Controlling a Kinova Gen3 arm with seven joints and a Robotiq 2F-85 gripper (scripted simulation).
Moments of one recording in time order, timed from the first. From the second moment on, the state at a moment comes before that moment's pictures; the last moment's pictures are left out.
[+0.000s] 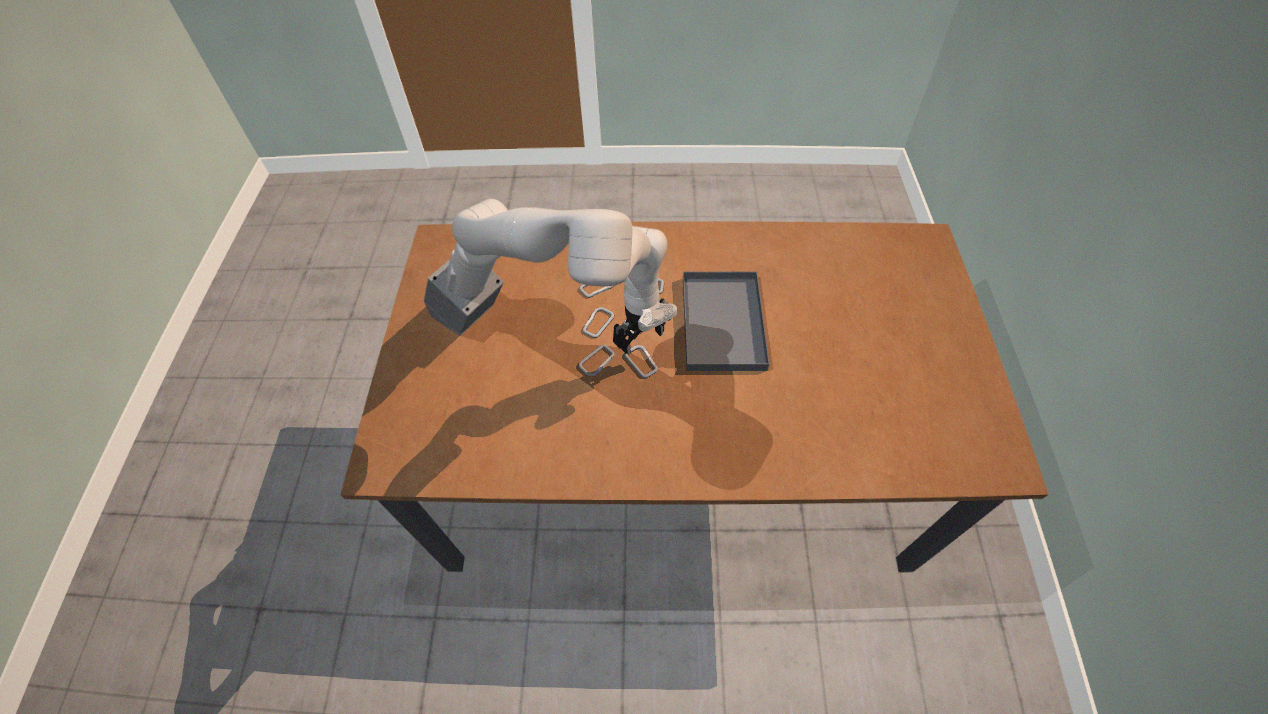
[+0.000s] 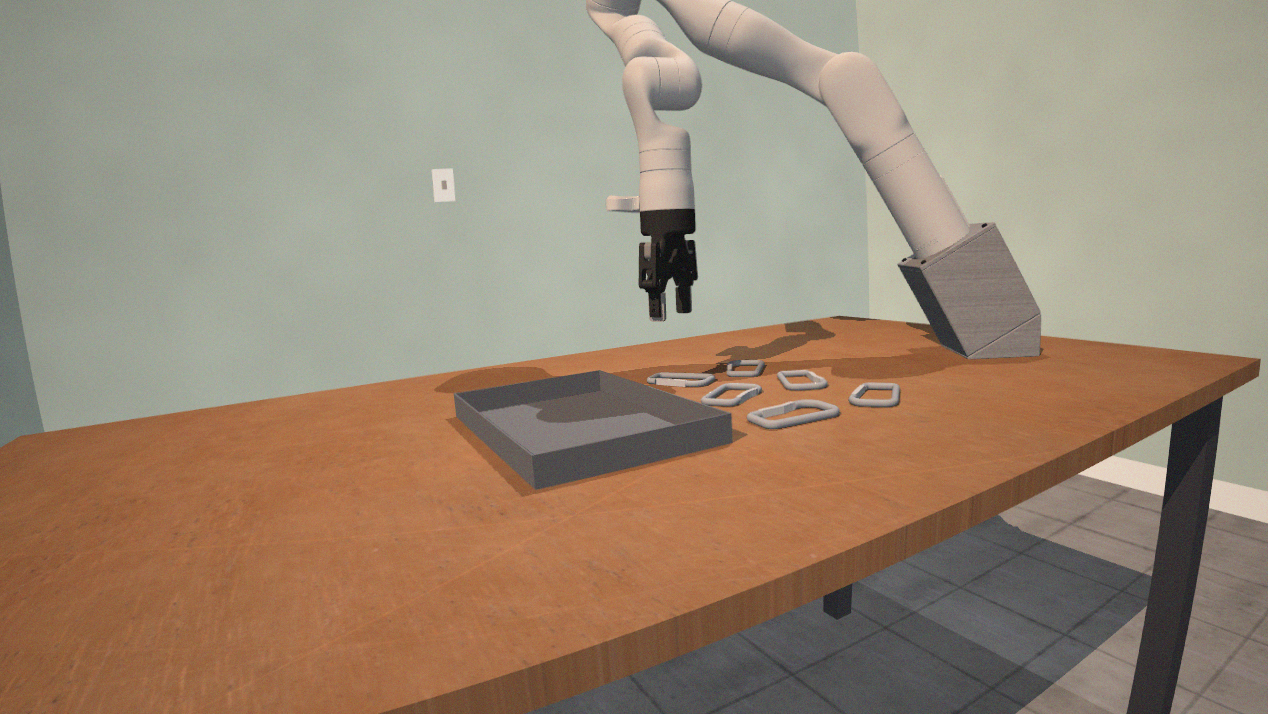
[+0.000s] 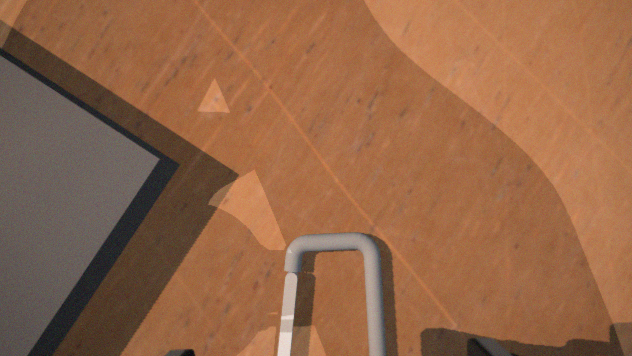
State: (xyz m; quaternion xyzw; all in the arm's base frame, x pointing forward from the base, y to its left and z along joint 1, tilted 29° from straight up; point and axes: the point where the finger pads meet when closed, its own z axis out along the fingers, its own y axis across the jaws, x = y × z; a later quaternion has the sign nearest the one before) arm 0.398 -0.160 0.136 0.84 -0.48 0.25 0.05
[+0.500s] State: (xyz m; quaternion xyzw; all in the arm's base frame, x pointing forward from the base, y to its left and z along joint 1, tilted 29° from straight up) arm 0.409 -0.171 0.115 0.84 -0.48 0.25 0.05
